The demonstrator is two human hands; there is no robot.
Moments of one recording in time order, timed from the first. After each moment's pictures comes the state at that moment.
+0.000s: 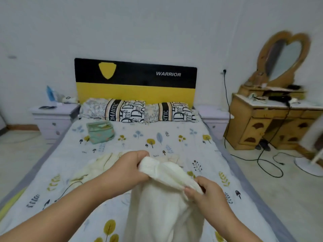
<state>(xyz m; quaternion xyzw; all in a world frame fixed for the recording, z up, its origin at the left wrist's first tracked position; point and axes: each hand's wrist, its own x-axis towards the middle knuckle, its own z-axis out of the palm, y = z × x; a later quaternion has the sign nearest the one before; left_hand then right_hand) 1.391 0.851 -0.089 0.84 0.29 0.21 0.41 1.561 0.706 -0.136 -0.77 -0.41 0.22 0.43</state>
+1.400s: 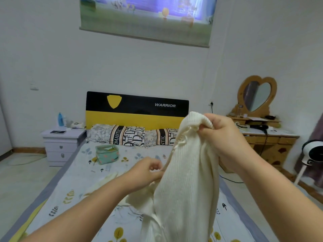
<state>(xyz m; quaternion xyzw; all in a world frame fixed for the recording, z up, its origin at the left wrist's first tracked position) 1.304 0.743 0.021 0.86 0.25 0.19 0.40 1.431 0.602 0.134 -0.63 -0.52 0.11 0.56</state>
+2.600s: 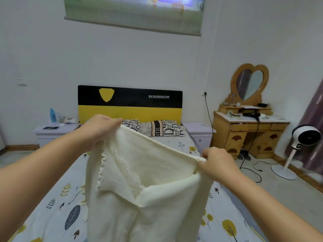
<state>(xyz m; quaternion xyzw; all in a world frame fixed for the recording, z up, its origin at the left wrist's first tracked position) 1.268 0.776 0.087 0.73 0.44 0.31 0.42 1.493 0.580 0.042 -0.89 -0.43 0.00 0.17</state>
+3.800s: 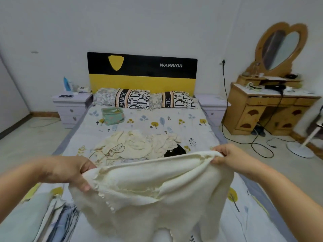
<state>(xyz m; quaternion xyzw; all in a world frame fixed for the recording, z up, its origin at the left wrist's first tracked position) 1.177 0.761 -0.060 0.77 0.29 -0.16 0.55 1.547 0.537 -0.030 -0.78 -0.48 0.30 0.28</state>
